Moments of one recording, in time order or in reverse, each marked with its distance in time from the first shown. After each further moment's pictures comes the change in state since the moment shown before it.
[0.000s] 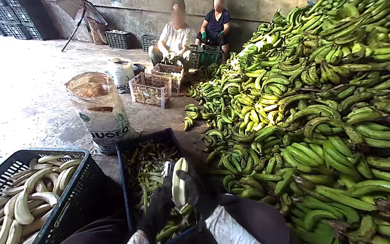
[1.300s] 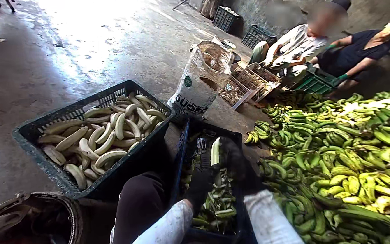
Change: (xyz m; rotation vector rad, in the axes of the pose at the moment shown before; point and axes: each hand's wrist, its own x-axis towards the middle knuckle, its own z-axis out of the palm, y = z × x) left_hand -0.021 0.029 -0.072 -0.480 0.354 0.104; right_hand 0.050 -0.011 0.143 -0.508 -0.516 -0.176
